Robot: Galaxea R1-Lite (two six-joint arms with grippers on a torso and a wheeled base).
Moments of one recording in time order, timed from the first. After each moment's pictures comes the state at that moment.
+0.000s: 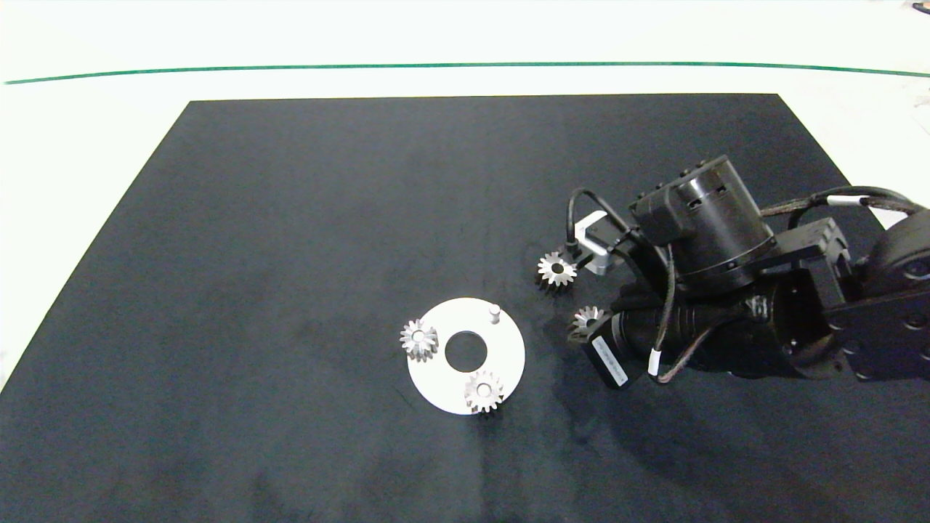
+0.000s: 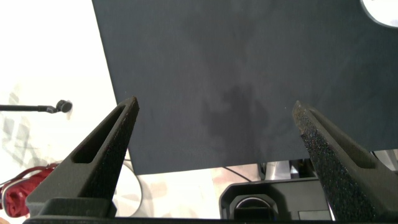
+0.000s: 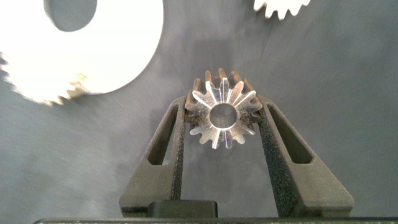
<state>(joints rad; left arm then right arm) -0.04 0.88 -1.53 1.17 0.09 0.24 0.74 1.71 -1.28 0.31 -0.32 -0.09</state>
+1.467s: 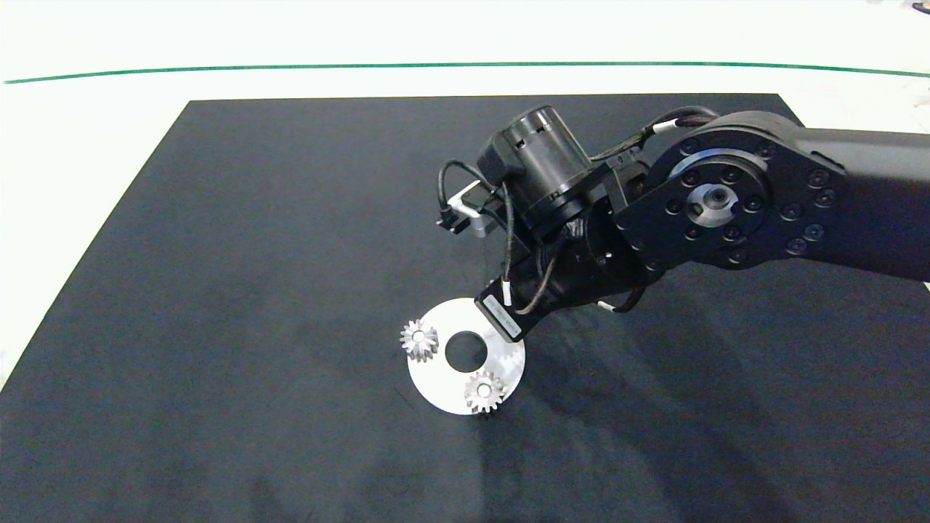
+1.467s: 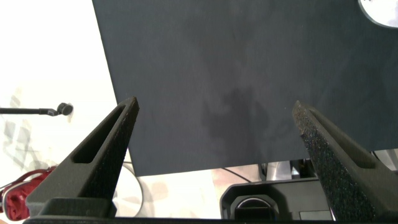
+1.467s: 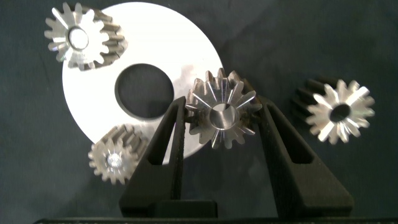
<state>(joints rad) -0.04 0.87 -1.53 1.17 0.09 0.25 0.83 2.07 -1.97 0.71 -0.32 -0.14</state>
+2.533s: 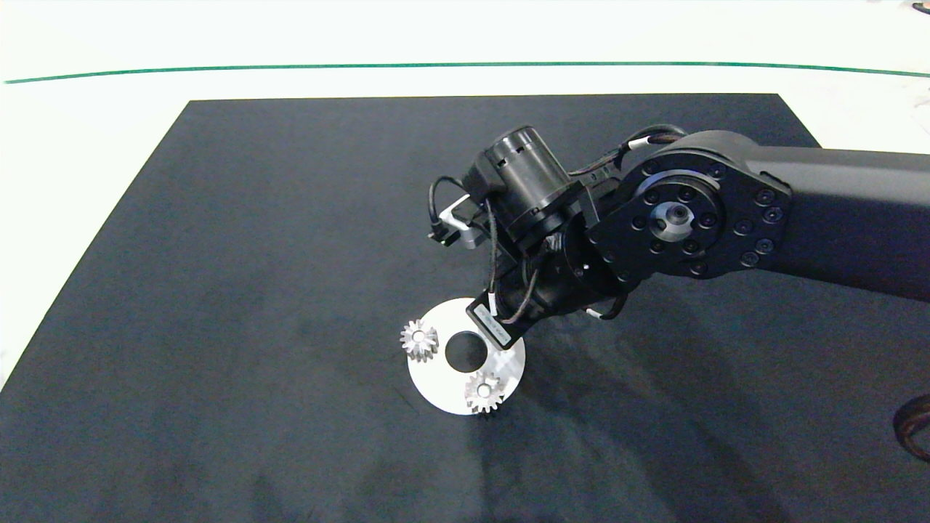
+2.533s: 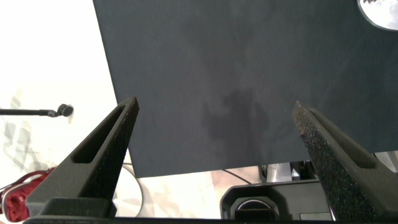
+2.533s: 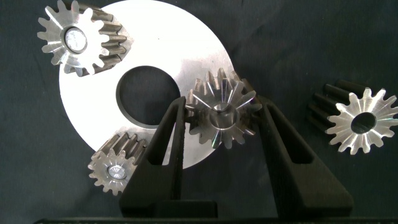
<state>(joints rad) -0.04 0.87 -1.53 1.17 0.09 0.24 0.83 2.11 -1.99 0.72 -0.32 -0.14</state>
